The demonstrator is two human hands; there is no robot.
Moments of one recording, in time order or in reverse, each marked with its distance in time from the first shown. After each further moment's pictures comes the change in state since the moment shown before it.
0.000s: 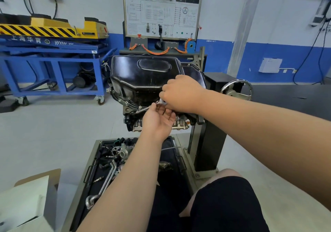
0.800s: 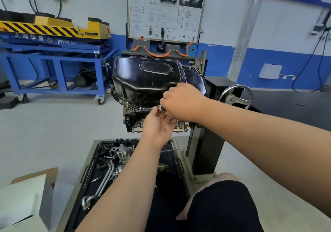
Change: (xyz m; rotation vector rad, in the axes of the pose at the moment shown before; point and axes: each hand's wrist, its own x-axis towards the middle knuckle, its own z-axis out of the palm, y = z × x) left_hand -0.010 -0.004 -0.006 0.043 -0.046 0.008; right_hand -0.010 -0.011 -0.004 0.029 0.039 -0.048
